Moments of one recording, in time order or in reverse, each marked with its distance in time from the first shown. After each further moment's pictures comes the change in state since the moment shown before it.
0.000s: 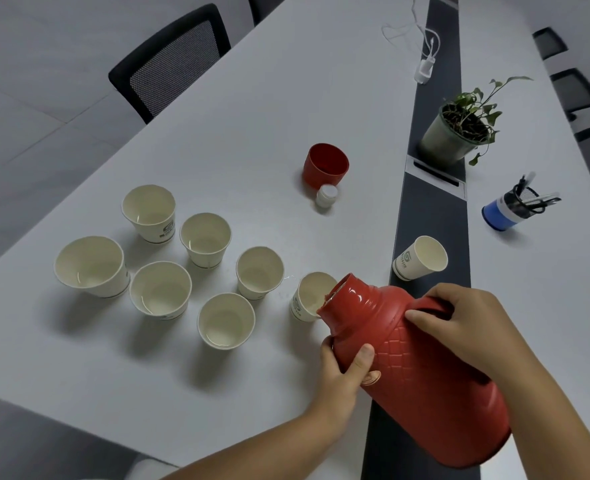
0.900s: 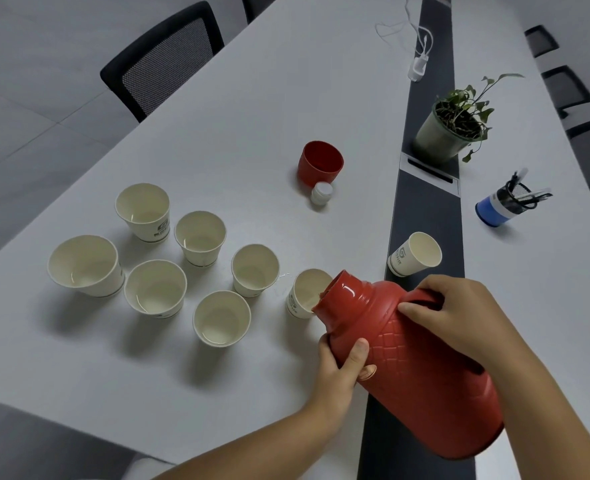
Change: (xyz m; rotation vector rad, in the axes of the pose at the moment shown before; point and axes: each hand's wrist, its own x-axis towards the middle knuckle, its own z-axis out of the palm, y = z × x) left_hand -0.002 0.001 0.002 0.010 -0.029 -0.015; right_hand 0.002 -0.003 -0.003 -0.032 -0.026 -0.026
